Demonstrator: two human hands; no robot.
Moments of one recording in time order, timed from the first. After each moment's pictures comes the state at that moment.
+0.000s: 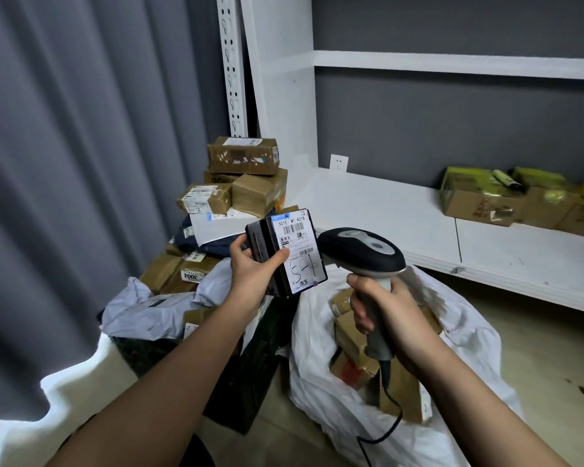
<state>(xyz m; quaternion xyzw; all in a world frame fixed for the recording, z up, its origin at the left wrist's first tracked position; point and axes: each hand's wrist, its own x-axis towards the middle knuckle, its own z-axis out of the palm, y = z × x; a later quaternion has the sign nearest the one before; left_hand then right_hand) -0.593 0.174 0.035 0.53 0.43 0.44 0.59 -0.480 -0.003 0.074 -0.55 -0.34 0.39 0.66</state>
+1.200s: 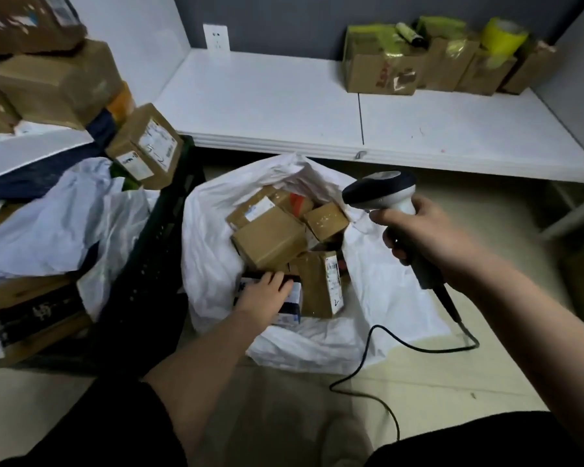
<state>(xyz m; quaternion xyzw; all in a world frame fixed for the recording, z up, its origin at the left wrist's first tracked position) -0.455 0.059 -0.181 0.98 0.11 -0.15 -0.06 -0.313 -0.116 0.017 -0.79 -0.18 0.29 0.52</state>
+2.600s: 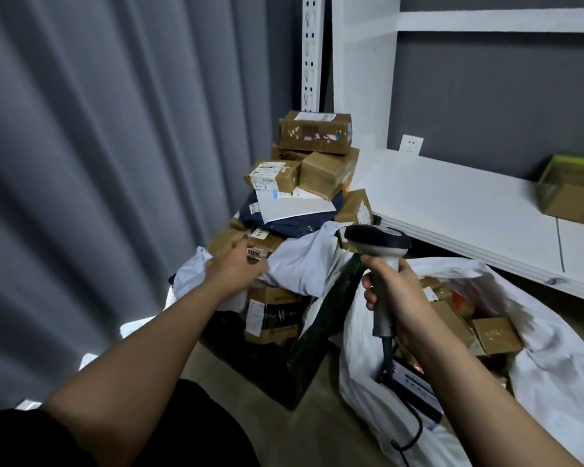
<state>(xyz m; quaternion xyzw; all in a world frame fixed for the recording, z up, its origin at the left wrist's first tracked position) -0.721 0.258 0.001 0.77 0.60 0.12 0.18 -0.523 0.087 0.044 -0.59 -0.26 0.42 0.64</state>
